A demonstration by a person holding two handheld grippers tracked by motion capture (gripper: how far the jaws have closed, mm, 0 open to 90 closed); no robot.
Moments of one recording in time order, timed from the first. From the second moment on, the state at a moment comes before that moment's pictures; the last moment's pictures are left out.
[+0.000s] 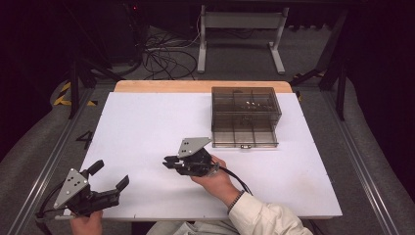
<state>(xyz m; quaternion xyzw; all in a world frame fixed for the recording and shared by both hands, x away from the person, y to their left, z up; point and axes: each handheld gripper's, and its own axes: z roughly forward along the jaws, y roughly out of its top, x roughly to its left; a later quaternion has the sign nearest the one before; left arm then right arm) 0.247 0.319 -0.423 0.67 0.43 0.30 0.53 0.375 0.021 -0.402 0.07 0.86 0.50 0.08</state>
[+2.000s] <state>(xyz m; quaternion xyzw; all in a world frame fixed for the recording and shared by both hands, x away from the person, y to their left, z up) 0.258 0.307 -0.422 0.68 0.41 0.30 0.53 0.410 -0.157 -0.366 0.26 0.82 0.46 0.22</state>
